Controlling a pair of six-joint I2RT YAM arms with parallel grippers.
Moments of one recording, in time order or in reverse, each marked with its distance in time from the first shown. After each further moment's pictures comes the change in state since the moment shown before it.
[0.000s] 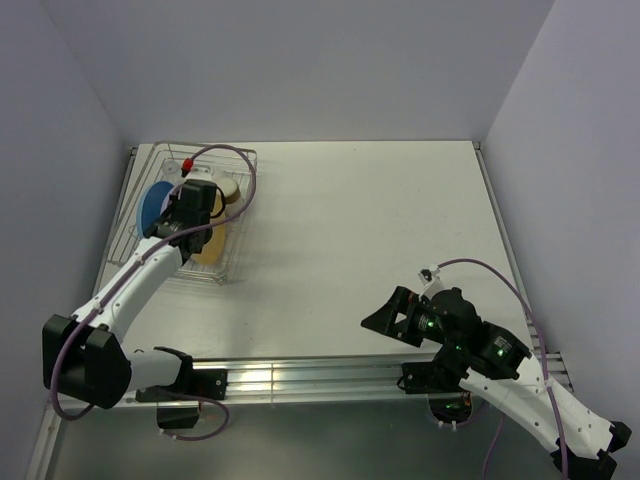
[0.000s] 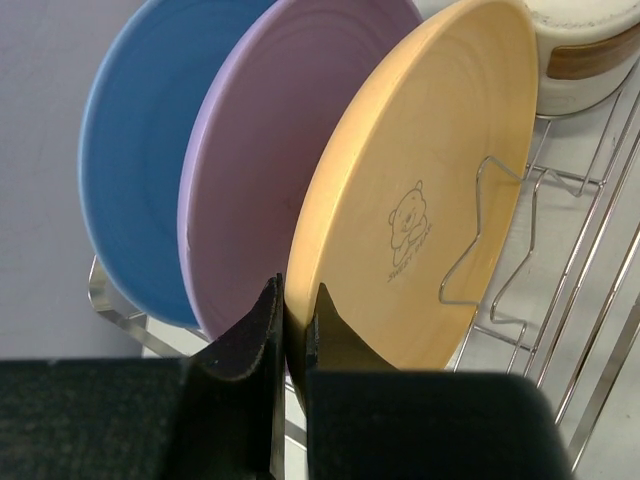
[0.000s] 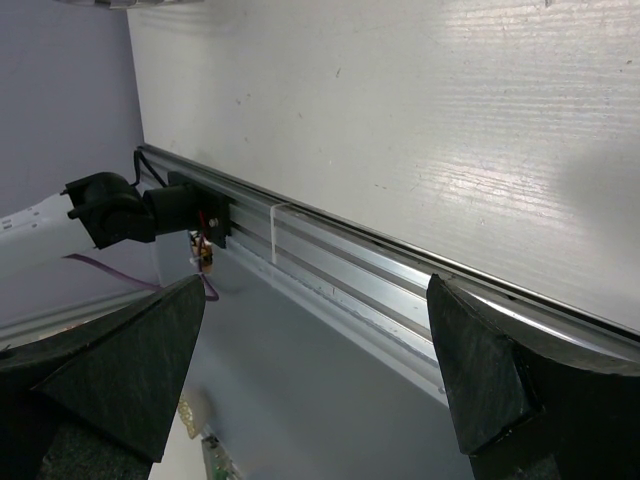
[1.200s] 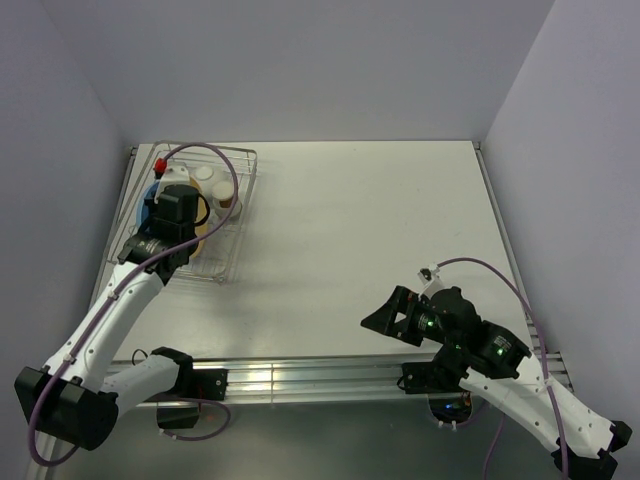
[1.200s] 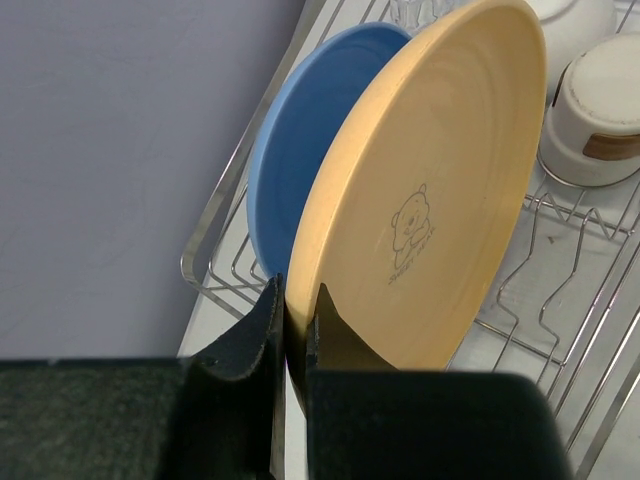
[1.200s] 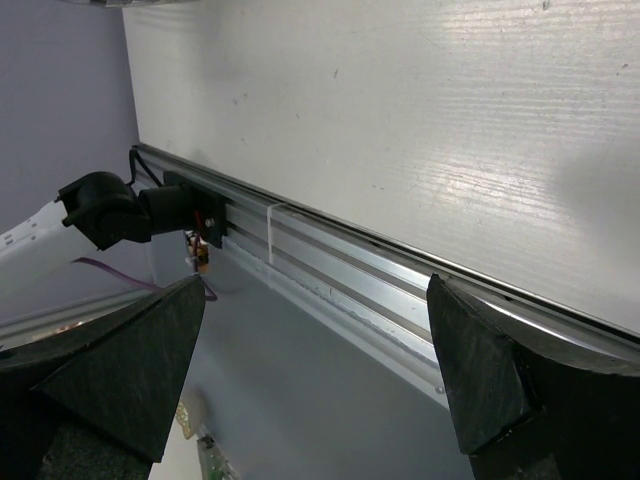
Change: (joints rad) left arm -0.012 -0.204 0.010 -0.057 -0.139 -0.014; right arm 0.000 0.013 0.008 0.000 0.003 -0.011
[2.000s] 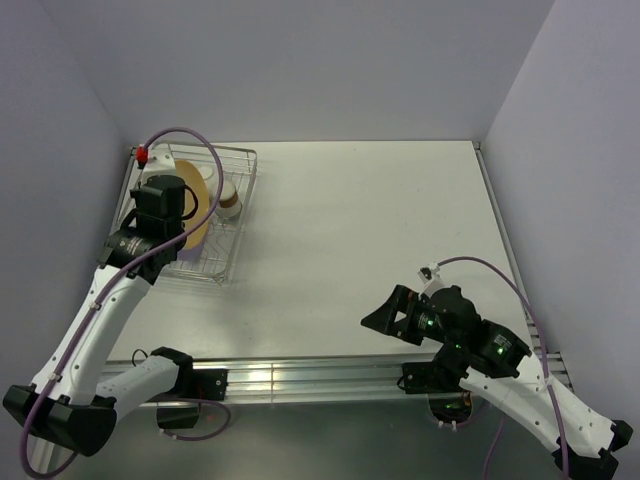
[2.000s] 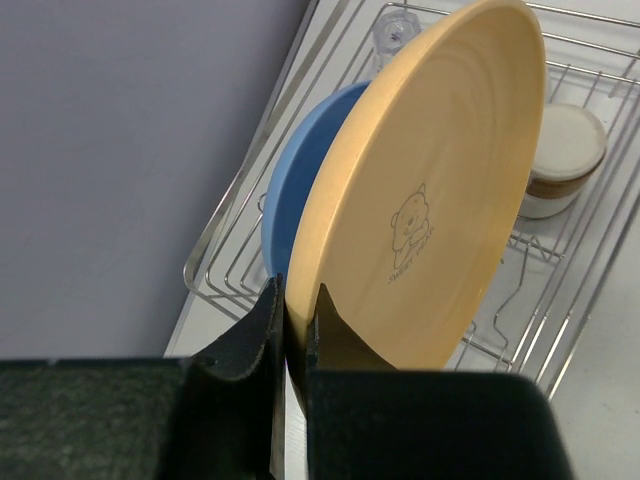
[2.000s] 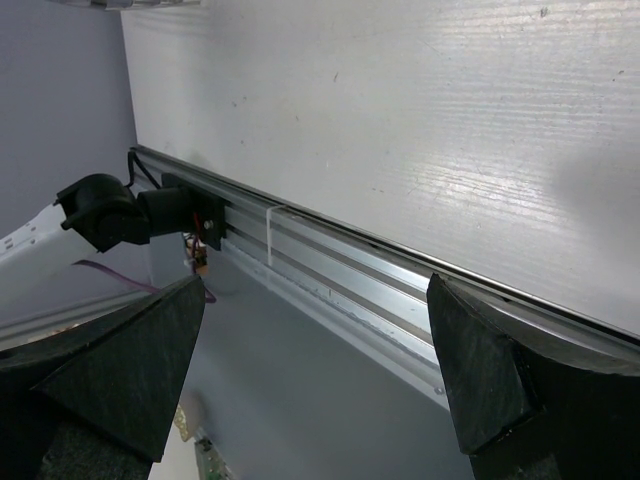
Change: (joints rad) left arm -0.002 -0.031 0.159 -0.118 0.053 -0.058; right arm 0.000 0.016 0.010 0.000 0.008 -0.008
